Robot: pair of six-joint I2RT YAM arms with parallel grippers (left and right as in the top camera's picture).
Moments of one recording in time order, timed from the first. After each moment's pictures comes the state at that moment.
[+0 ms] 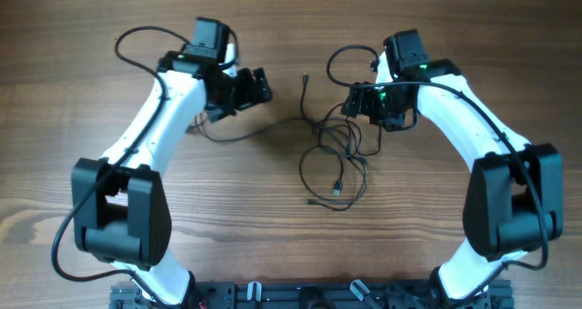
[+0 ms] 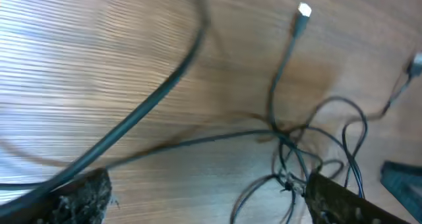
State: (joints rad) left arm -0.23 1.83 1.40 -0.81 0.28 -0.49; right arm 0.22 1.86 1.30 -0.77 -0.35 0.41
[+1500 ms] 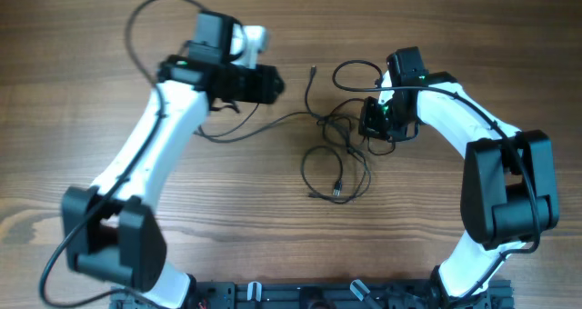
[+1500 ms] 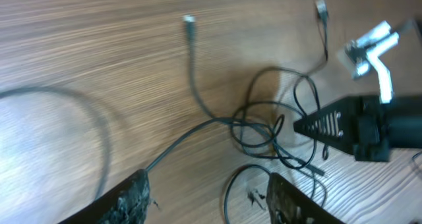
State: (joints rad) left arm -0.29 1.73 1.40 -0.70 0.39 -0.13; right arm 0.18 1.92 1.20 -0.70 -0.37 0.42
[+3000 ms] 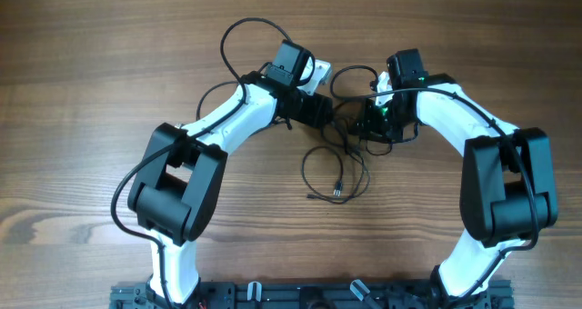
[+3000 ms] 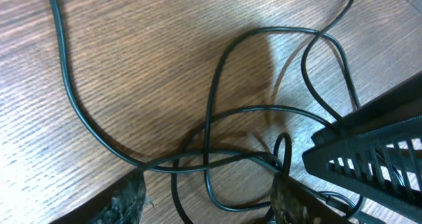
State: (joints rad) left arm -0.50 2.04 1.40 -0.46 0.38 -0.10; right arm 0.18 1.93 1.19 -0.68 -0.46 0.38
